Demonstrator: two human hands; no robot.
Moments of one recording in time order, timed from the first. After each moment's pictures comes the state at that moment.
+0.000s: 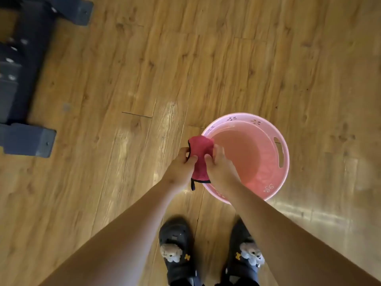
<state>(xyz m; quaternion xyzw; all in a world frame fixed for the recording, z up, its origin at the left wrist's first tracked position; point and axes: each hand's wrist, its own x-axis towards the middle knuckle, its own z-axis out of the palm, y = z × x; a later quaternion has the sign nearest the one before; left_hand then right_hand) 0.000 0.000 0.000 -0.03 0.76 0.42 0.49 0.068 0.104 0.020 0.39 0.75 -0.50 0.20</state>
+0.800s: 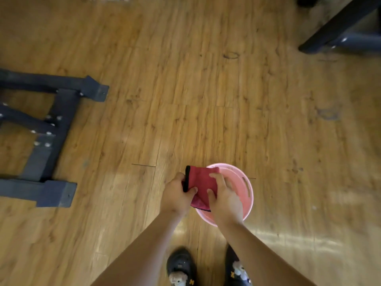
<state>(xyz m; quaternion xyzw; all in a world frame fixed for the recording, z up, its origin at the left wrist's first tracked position) -0.025 0.013 0.184 0.13 0.86 0.36 0.34 0.071 0.109 0.193 0.41 0.83 -0.36 0.07</state>
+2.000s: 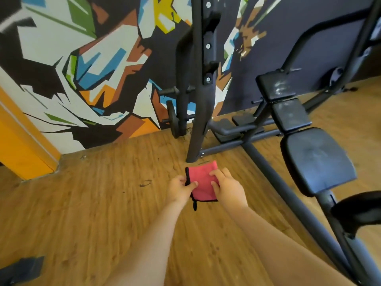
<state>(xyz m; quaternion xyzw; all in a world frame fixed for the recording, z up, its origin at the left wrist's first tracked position) 0.091 0.410 0.636 0.29 0.75 0.46 0.36 0.241 0.457 0.652 0.48 0.84 -0.20 -0.17</state>
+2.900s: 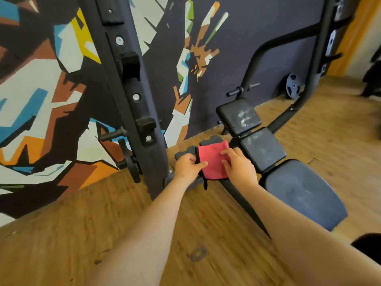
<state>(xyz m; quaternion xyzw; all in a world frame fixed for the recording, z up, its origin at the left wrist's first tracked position) 0.117 0.875 0.711 0.52 0.70 0.36 0.32 0.287 0.885 0.714 0.58 0.76 -0.14 -0.27</state>
